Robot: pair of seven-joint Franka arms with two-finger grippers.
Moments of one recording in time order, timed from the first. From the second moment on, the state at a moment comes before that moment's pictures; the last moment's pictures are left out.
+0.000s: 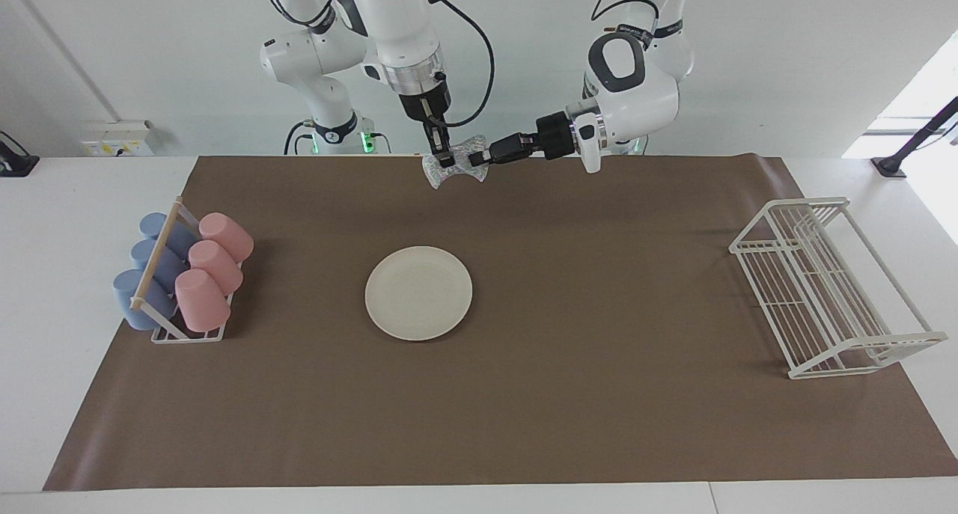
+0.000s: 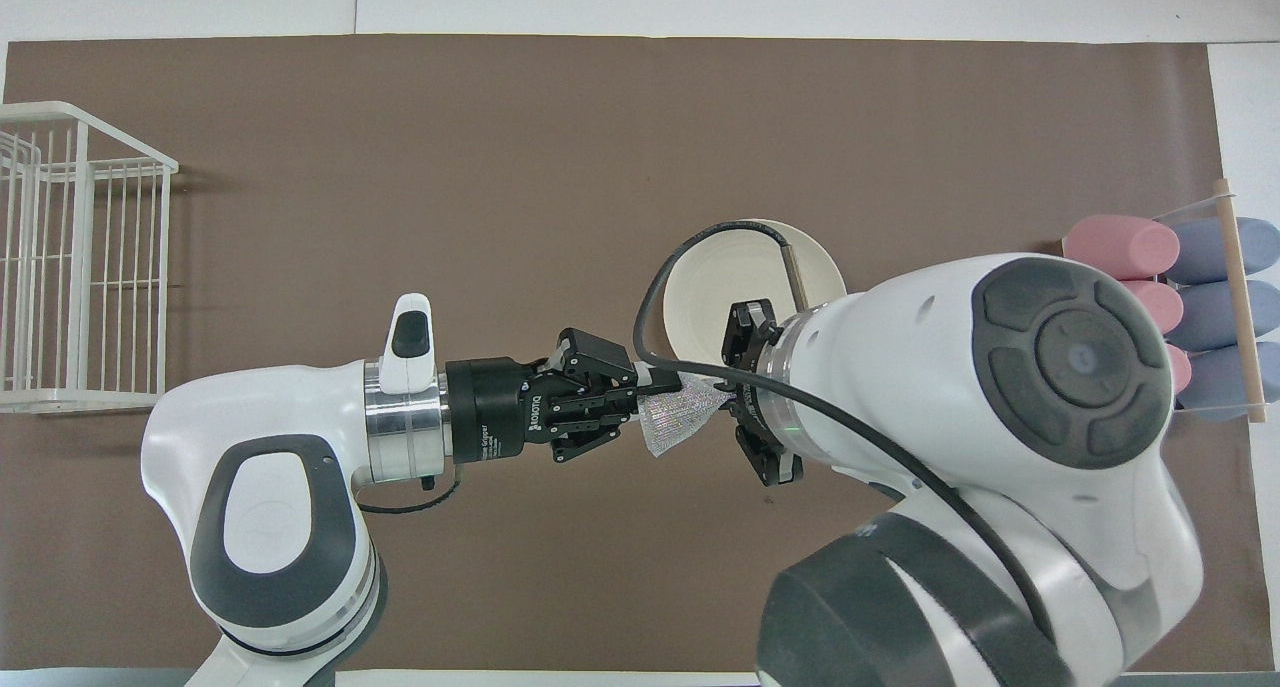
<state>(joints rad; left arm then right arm) -0.47 -0.17 -0.11 -2.25 -1.61 2.23 -0.22 0.40 -0.08 0.13 -1.80 0.19 1.82 1.92</state>
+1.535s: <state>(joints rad) -0.15 -0.18 -0.09 -2.25 -1.06 1.96 -0.37 -0.09 -0.10 0.11 -1.80 0.11 1.60 0.41</state>
